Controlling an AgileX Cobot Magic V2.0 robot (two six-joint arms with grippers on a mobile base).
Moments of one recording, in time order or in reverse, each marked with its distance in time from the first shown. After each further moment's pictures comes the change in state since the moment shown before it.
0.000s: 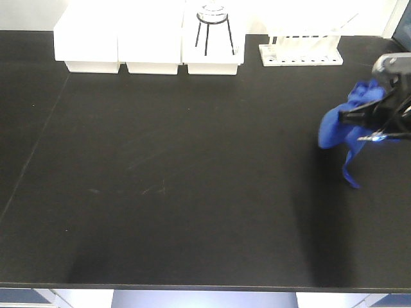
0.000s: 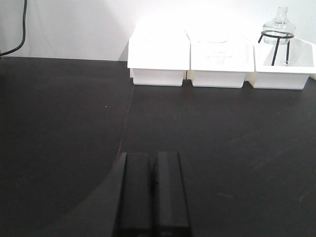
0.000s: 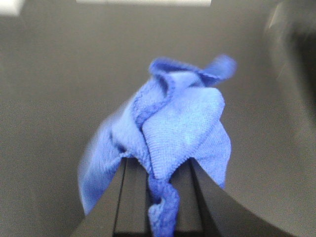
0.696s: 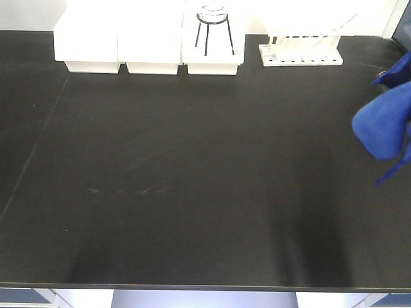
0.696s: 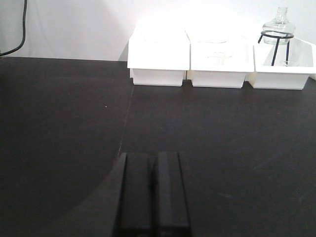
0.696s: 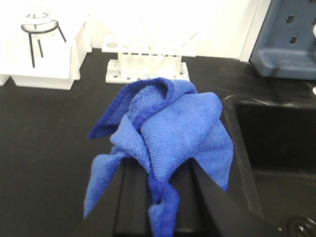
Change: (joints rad) left arm 0.000 0.000 0.000 0.000 0.000 0.000; right arm 0.000 -0.639 0.007 0.000 0.443 -0.008
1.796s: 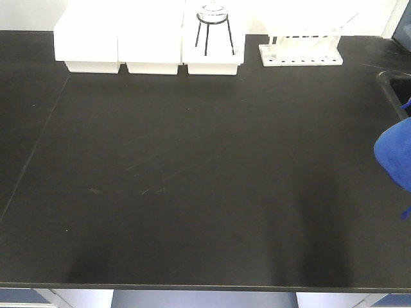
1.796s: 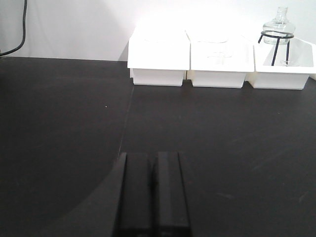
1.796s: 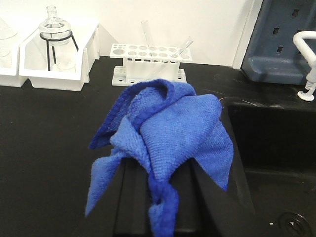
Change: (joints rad) left arm 0.000 0.000 0.000 0.000 0.000 0.000; right arm 0.000 -0.238 0.001 -0.001 0.189 0.000
